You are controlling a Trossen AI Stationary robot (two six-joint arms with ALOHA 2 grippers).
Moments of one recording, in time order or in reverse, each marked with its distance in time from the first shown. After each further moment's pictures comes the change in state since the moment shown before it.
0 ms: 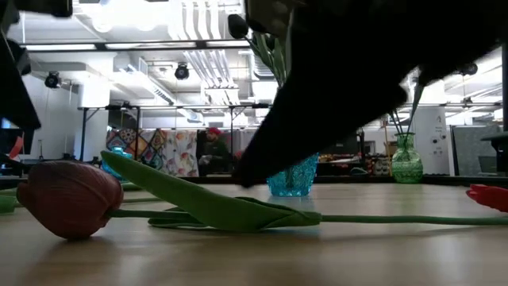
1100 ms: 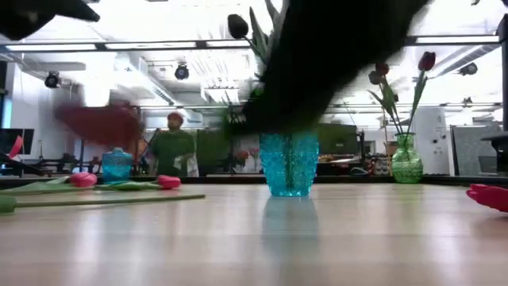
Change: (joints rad) left arm -0.056 -0.396 -0.119 0.044 -0.472 0.129; right arm 0.037 0.001 0.133 -0.141 -0.010 -0.032
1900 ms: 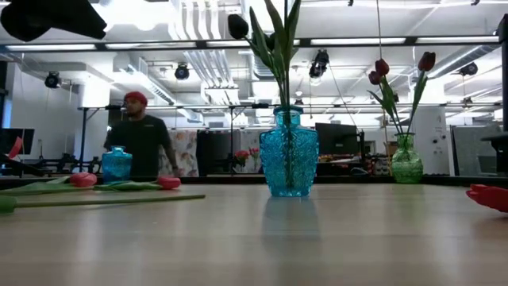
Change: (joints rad) left arm 0.048 -0.069 0.003 -0.255 -0.006 0.022; right arm 0.143 -0.539 0.077 -0.004 -0.127 0.182
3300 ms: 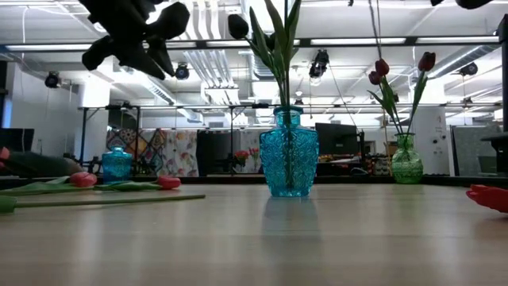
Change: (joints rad) left arm 0.650 0.090 0.054 0.131 -0.024 -0.008; right arm -1.314 -0.659 -0.743 1.034 -0.006 -0.814
